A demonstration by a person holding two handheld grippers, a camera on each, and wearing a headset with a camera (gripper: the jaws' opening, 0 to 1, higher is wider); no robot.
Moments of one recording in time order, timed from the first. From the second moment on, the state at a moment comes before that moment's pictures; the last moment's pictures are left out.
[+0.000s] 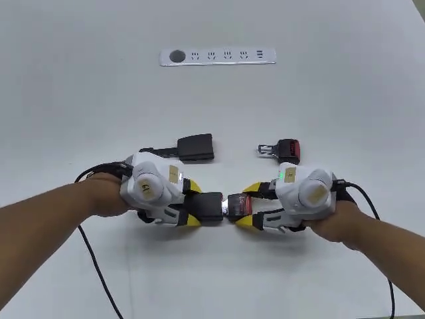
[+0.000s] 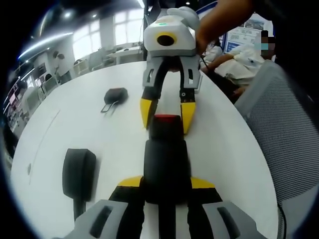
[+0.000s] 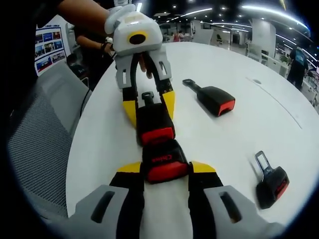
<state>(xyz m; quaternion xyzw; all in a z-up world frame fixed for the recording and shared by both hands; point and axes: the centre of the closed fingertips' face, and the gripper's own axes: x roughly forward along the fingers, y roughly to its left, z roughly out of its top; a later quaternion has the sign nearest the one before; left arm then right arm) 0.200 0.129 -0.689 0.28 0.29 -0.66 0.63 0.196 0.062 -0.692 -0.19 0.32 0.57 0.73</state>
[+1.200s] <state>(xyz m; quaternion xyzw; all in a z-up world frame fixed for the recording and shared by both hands) 0.198 0.129 -0.688 0.26 0.28 -0.68 0.63 0.197 0.063 -0.685 -0.16 0.28 0.60 0.73</state>
